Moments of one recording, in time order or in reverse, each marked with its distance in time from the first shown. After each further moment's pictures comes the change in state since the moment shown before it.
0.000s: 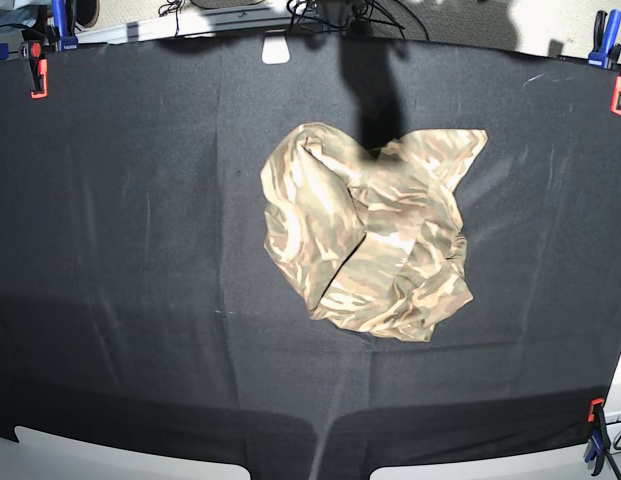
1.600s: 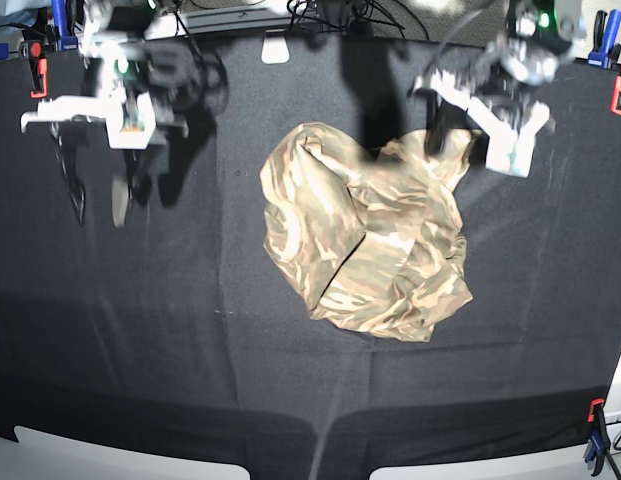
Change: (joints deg) left arm -24.2 0.3 0.0 27.8 -7.3 -0.6 31.6; right arm 30.3 -2.3 8.1 13.1 -23.7 0.0 -2.8
